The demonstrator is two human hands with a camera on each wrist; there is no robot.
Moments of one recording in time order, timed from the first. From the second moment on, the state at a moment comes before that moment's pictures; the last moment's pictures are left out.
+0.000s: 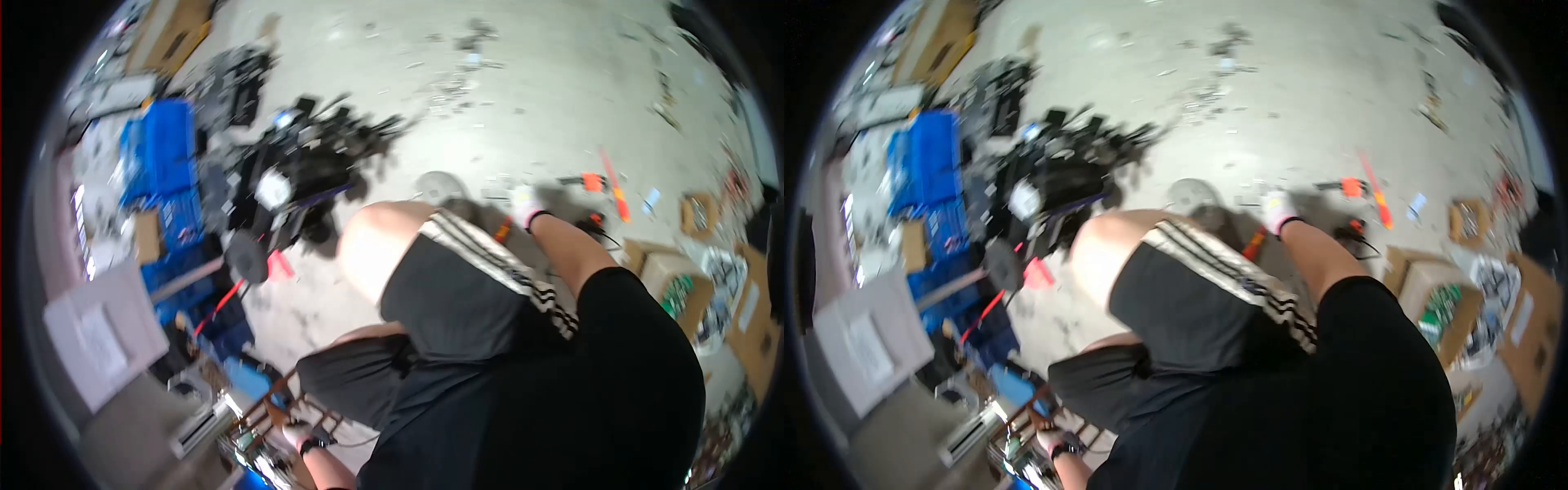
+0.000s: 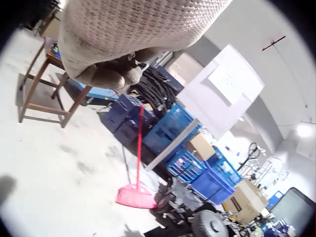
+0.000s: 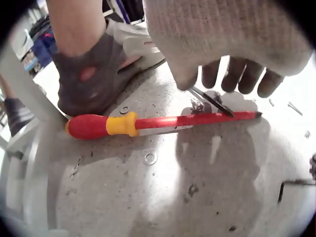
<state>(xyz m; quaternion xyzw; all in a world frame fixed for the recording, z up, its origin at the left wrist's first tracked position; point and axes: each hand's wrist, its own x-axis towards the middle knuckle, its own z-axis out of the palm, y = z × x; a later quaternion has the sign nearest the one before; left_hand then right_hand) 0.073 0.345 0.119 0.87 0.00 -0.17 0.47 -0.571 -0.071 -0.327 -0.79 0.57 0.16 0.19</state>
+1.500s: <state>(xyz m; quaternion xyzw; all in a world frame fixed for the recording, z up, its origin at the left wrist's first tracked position) -0.011 -0.025 0.107 0.33 0.07 -0.46 0.82 -0.160 -0.382 0.063 -0.94 0.34 0.02 0.06</state>
